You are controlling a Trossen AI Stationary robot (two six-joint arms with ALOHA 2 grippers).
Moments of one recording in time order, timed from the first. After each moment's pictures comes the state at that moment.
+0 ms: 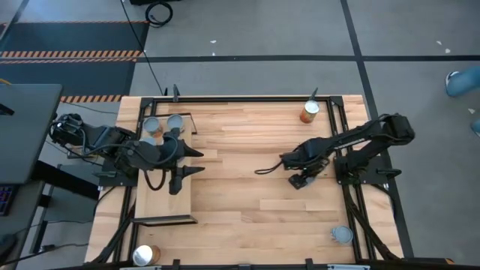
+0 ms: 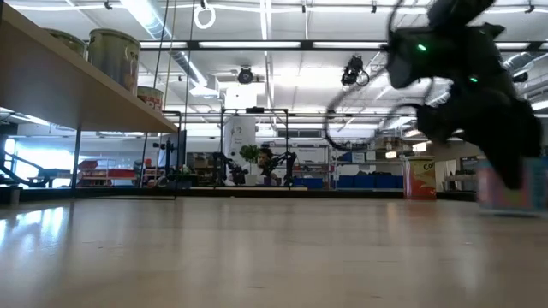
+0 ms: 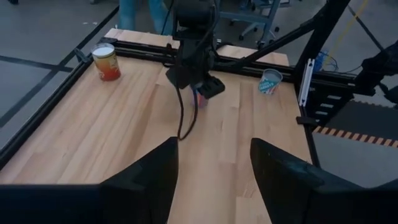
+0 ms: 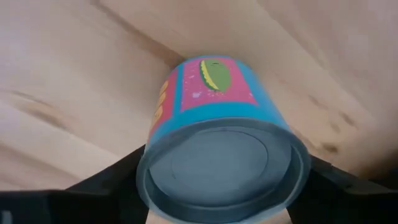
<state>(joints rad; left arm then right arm) -0.43 1.16 1.43 -0.78 -0.48 -0.37 0.06 1.46 0.78 -0.98 -0.21 0.99</state>
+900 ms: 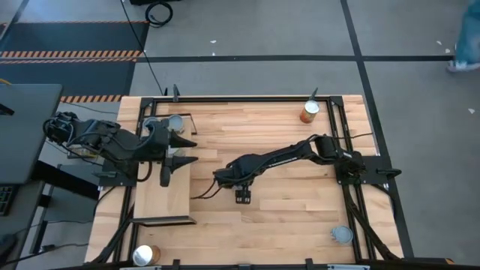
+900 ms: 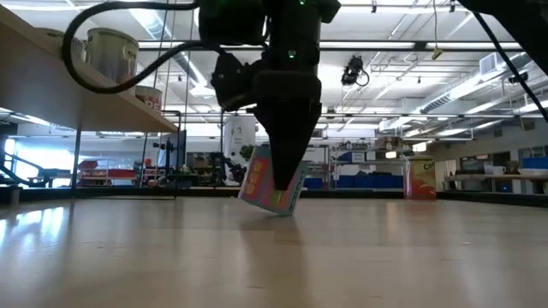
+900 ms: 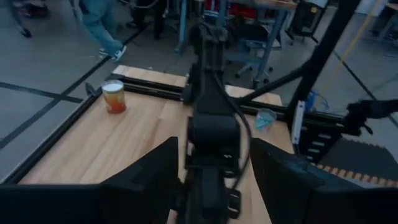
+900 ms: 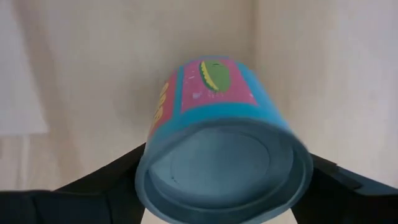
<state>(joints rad) -0.43 1.07 1.43 -0.70 -0.53 -0.34 0.15 2.29 1.92 -1.10 0.04 0.23</state>
